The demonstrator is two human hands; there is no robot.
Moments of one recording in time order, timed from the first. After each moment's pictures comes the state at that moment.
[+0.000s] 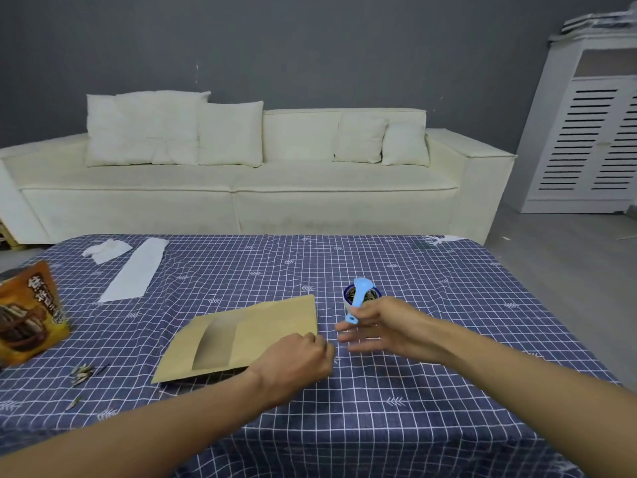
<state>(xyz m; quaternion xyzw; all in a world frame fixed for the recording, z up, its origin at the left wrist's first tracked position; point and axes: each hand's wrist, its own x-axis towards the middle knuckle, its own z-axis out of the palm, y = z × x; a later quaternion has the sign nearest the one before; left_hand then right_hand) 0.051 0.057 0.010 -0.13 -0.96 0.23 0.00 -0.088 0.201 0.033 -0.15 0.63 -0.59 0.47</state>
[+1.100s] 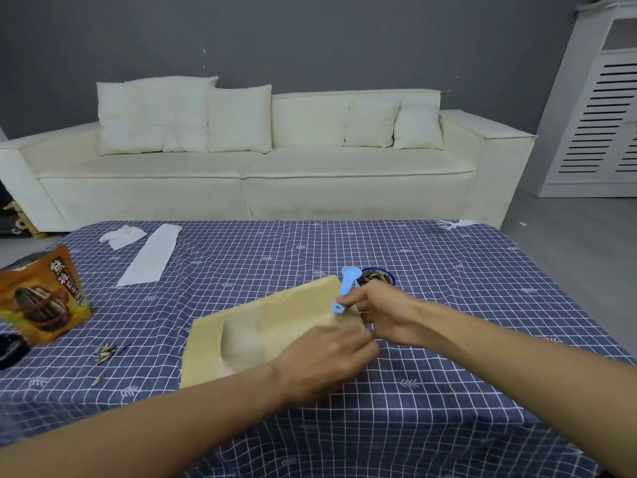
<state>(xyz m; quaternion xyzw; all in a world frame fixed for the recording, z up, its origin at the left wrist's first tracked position) 0.059 0.069 -0.002 -0.26 -0.93 0.10 0.24 -0.068 0.170 0.030 -0.16 0.67 -0.54 0.49</state>
